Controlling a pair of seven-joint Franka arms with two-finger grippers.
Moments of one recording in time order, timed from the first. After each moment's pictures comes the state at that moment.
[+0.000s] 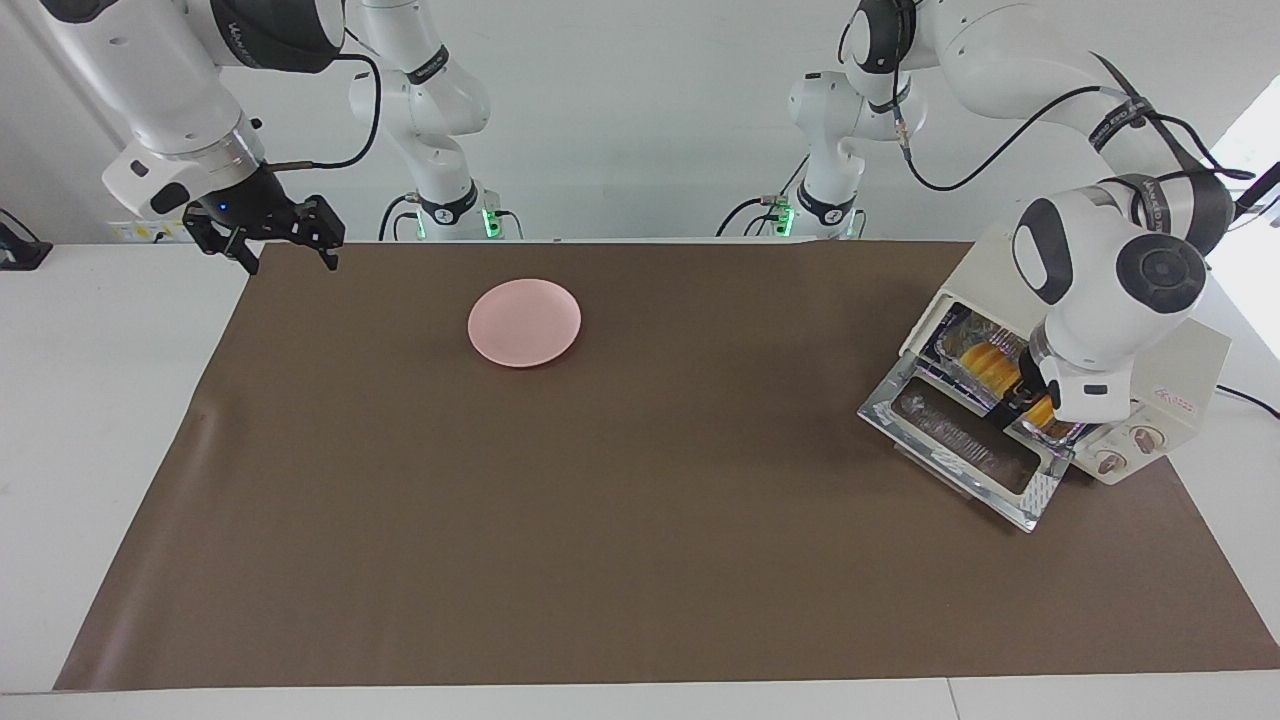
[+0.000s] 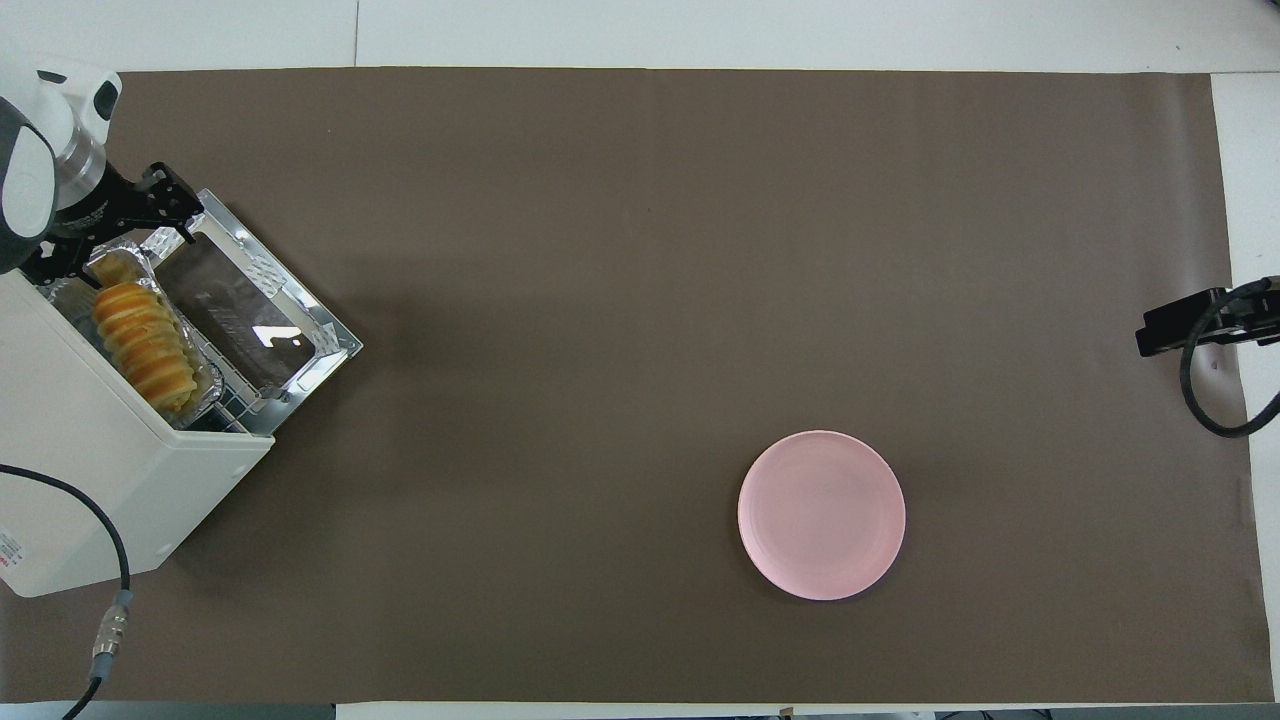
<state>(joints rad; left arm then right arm) -0.31 0.39 0.34 -1.42 0.09 1.65 -0.53 -0.09 -0.03 0.03 -1.63 -0.02 1.50 -0.12</state>
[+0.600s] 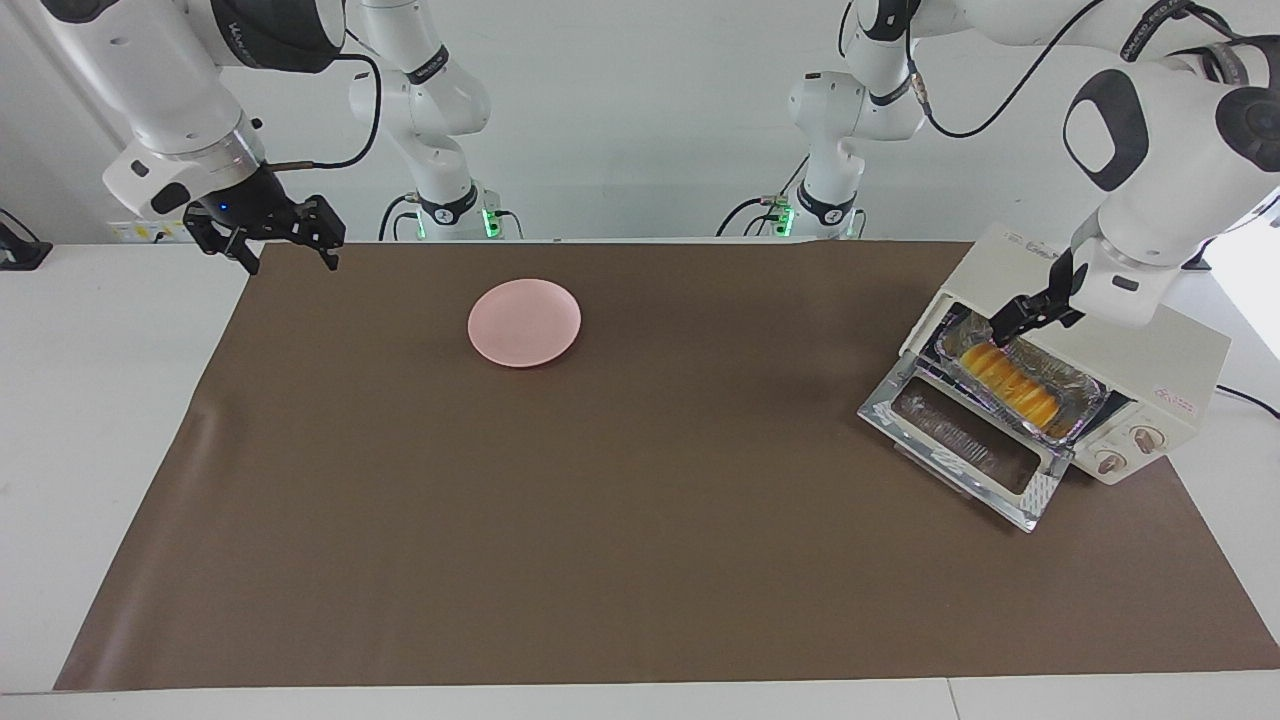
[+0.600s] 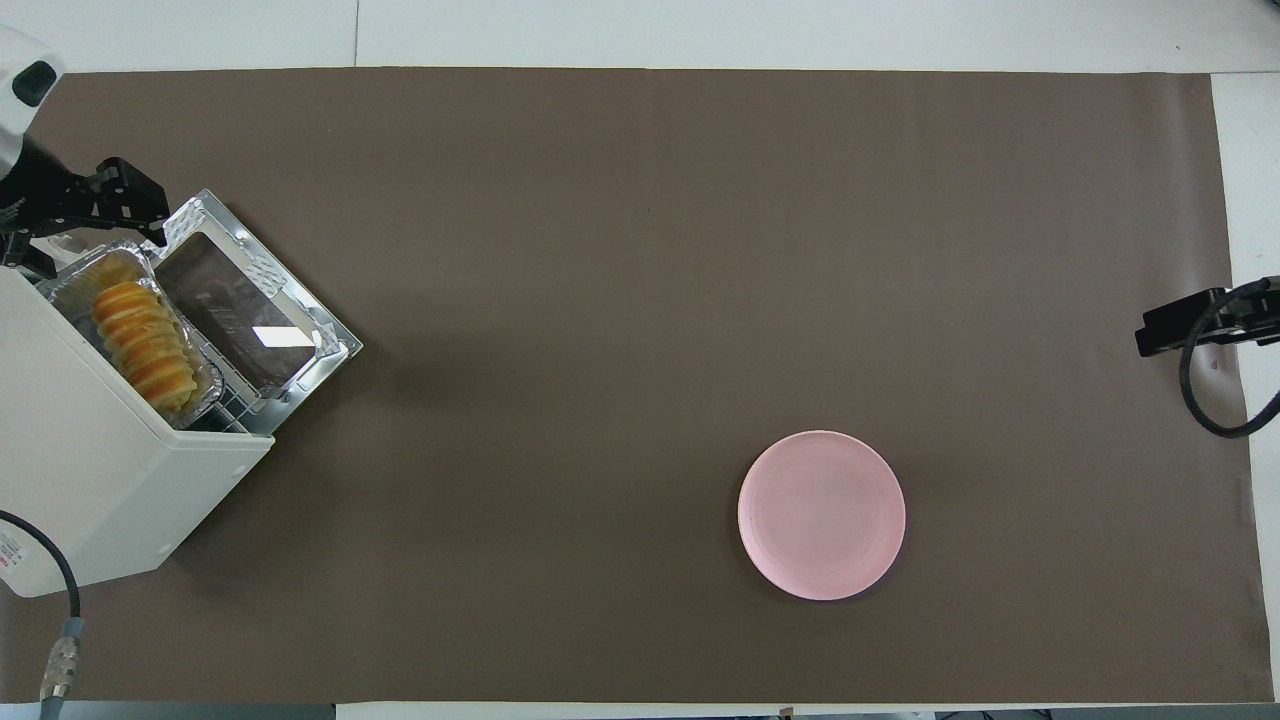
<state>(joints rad) -0.31 0.25 0.35 -1.36 0.00 1.42 -0.08 -0.09 -0.03 0.03 -1.63 -0.02 1.50 -0.12</state>
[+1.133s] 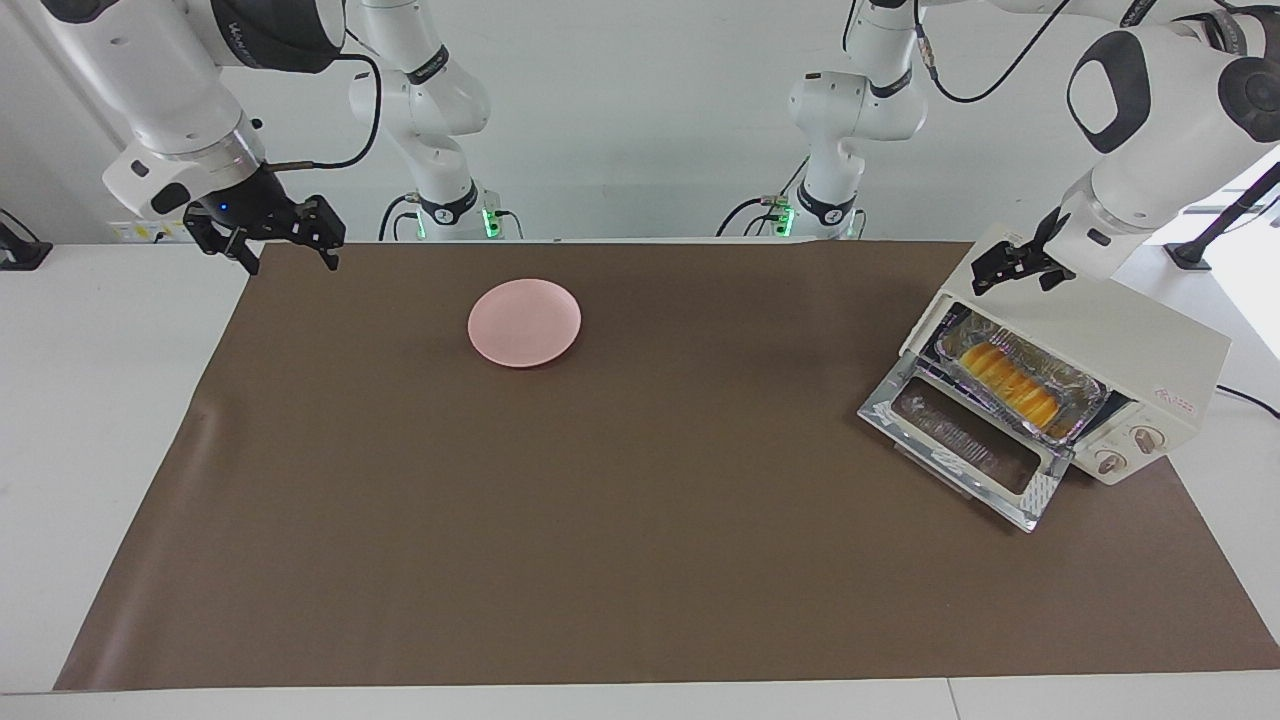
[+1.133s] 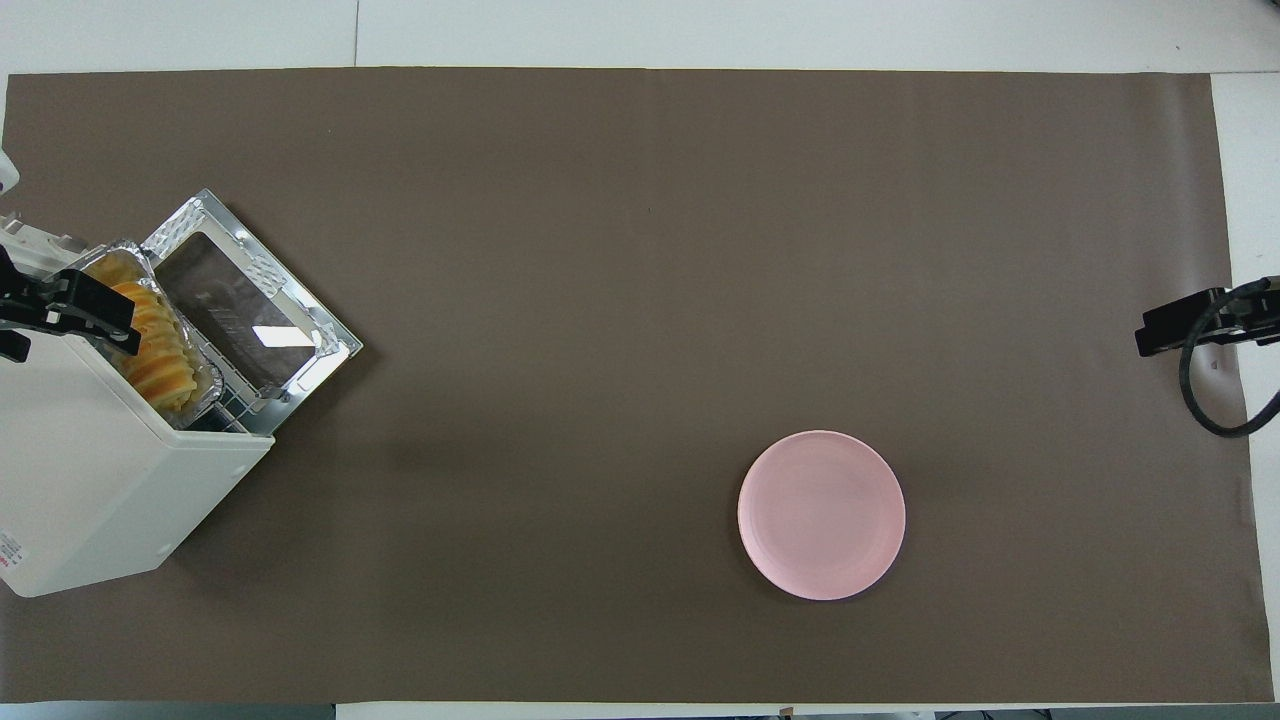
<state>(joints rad) -0.27 0.10 0.31 -1.54 -0.01 1.39 0.07 -0.09 -0.03 0.03 -1.63 -0.02 1.50 -0.12</state>
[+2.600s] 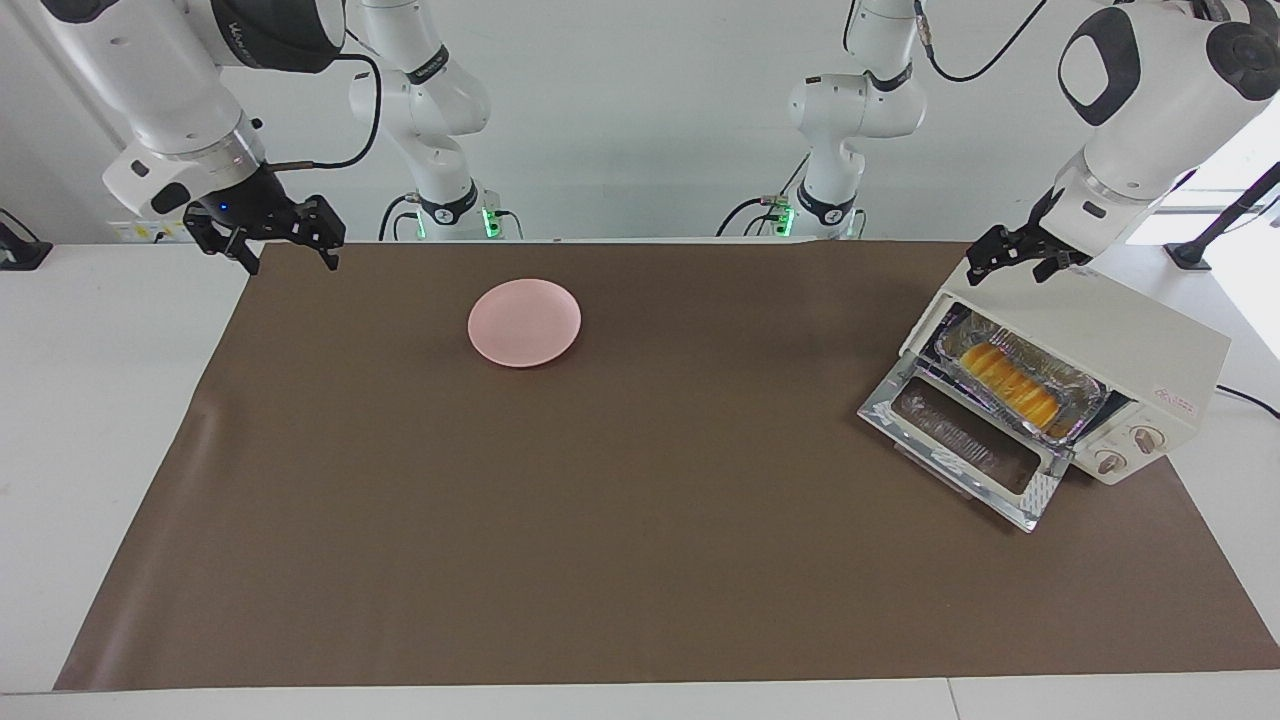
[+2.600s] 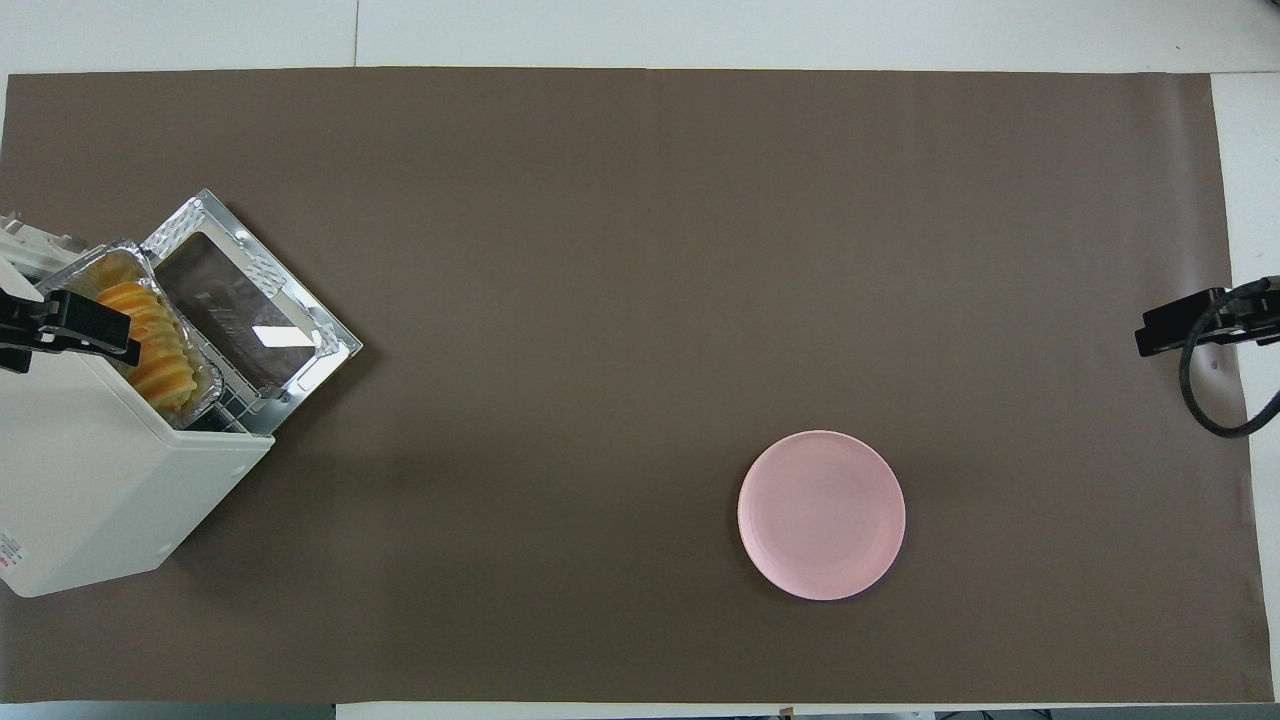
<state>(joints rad) -0.16 0.01 0.17 -1.64 -0.01 1.49 0.04 -0.09 -0.03 0.03 -1.63 -0.02 1.50 -0.12</state>
